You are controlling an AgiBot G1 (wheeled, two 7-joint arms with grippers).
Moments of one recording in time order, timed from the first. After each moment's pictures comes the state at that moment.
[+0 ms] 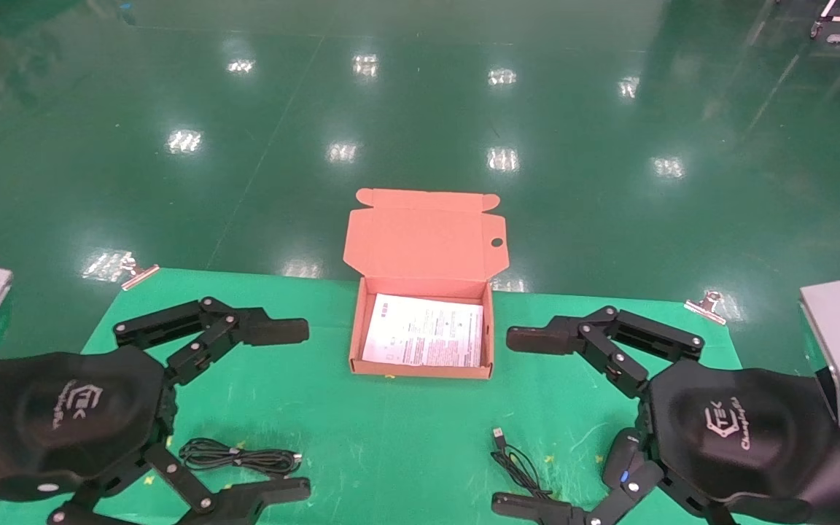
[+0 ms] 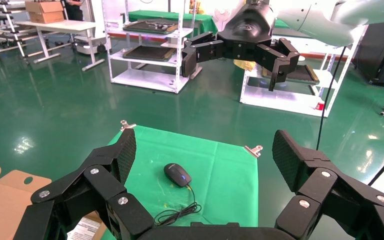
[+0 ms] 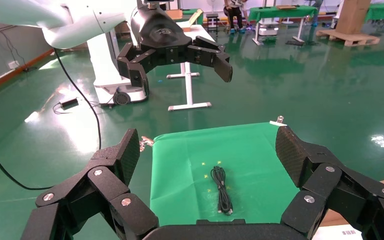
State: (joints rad) left arm -1.07 0.61 0.28 -1.28 0.73 1.50 -0.19; right arm 1.08 -0.61 -0.28 1.28 -0.73 -1.49 0.19
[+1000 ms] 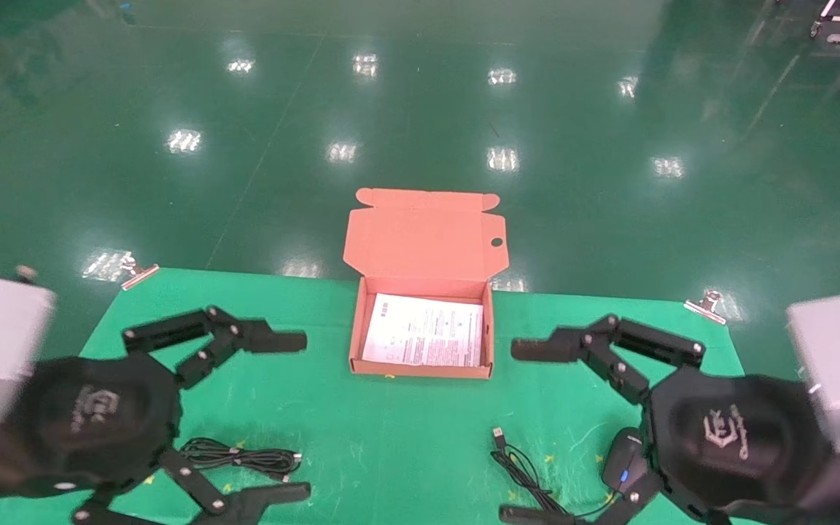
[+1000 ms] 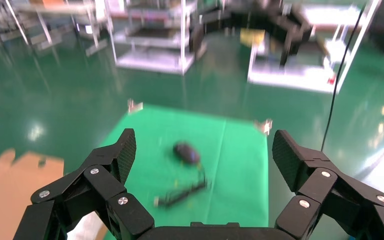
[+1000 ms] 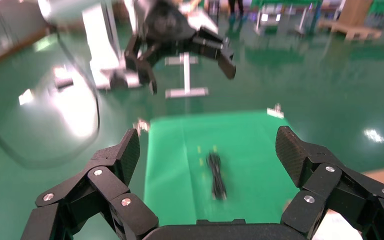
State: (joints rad) left arm -1.15 0.60 0.33 -1.31 0.88 1.49 -0.19; right arm 1.13 -0.59 -0.31 1.30 -0.84 -1.51 0.17
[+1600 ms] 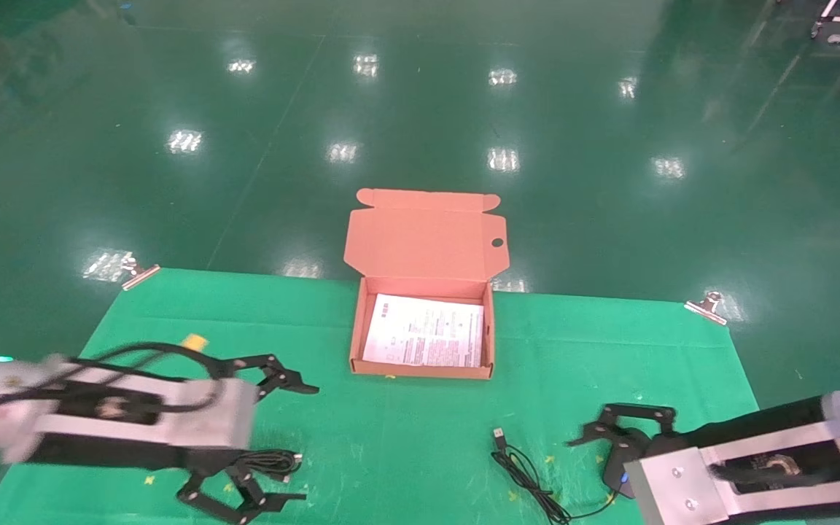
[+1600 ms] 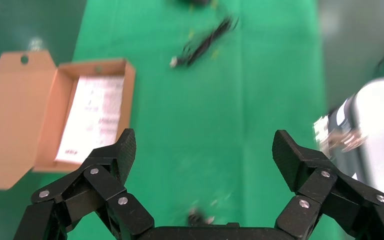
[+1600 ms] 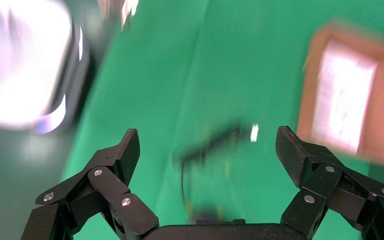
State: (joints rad) left arm -1.35 0.76 0.58 -1.35 1.51 1.44 -0.14; right arm 1.46 -0.66 -0.70 1.35 -1.48 -1.57 0.05
